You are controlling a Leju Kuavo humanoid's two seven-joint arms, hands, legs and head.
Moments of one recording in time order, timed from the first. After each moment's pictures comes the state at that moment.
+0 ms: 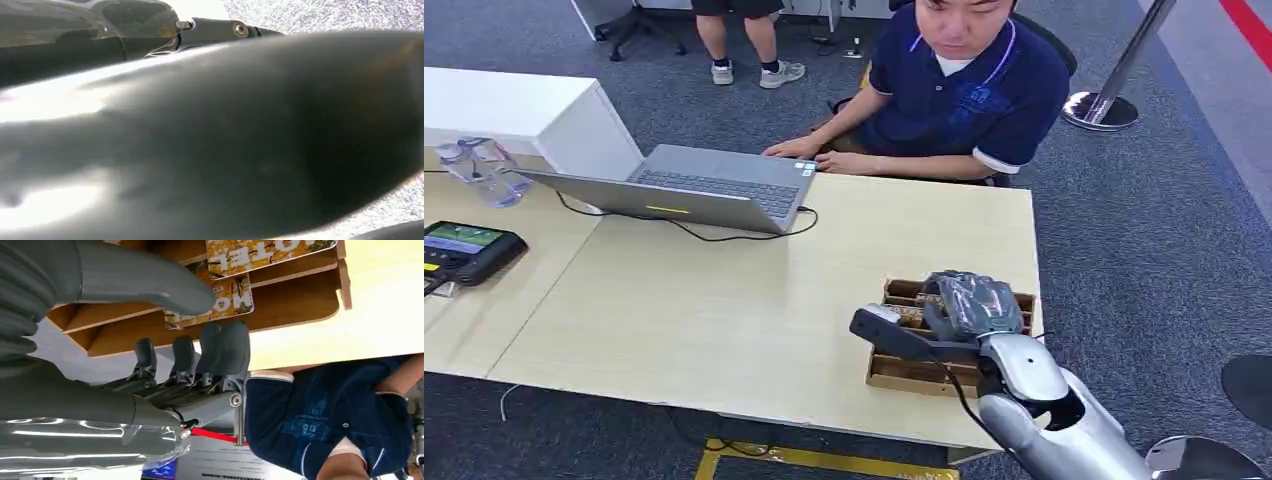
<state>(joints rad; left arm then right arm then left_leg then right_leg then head) -0.09 -0.16 1.09 -0.21 -1.44 -0.05 0.22 -0.31 -0.12 0.74 -1.54 1.06 0.10 0.29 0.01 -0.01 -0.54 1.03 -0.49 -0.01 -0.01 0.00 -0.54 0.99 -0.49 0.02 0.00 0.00</state>
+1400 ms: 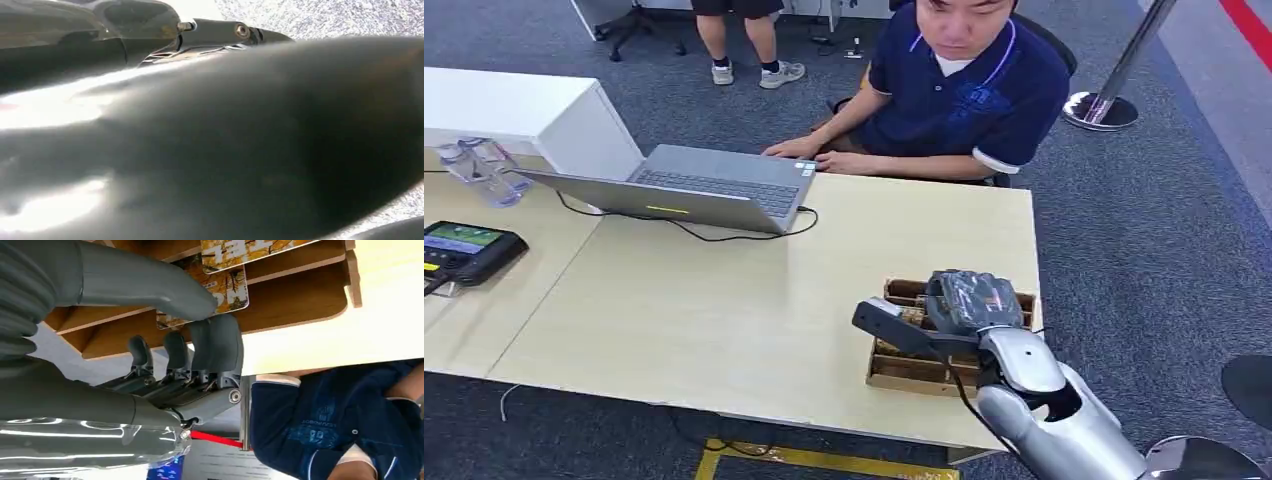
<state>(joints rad) -0.08 -0.16 1.07 -0.21 -1.46 -0.06 0.21 -0.33 -0.10 0.72 -1.49 1.06 0.11 0.29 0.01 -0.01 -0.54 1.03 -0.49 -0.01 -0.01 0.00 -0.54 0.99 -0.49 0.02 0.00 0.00</state>
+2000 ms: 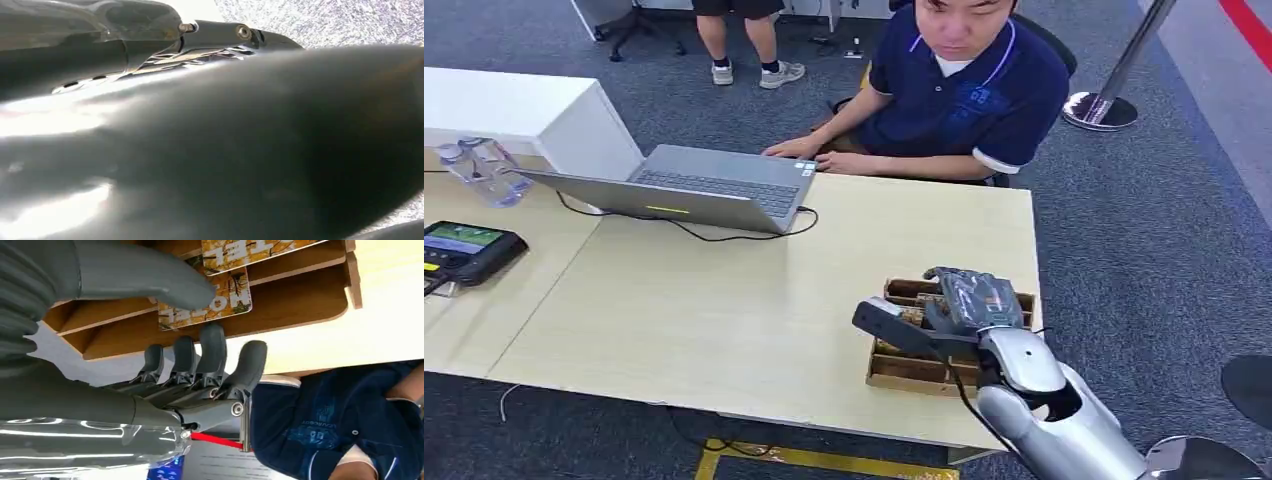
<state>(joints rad) -0.08 -0.16 1.06 -0.21 -1.46 -0.06 0.21 -0.33 -0.10 0.72 -1.49 1.05 0.11 0.29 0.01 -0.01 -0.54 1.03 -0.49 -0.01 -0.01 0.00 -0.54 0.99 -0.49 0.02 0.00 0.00</state>
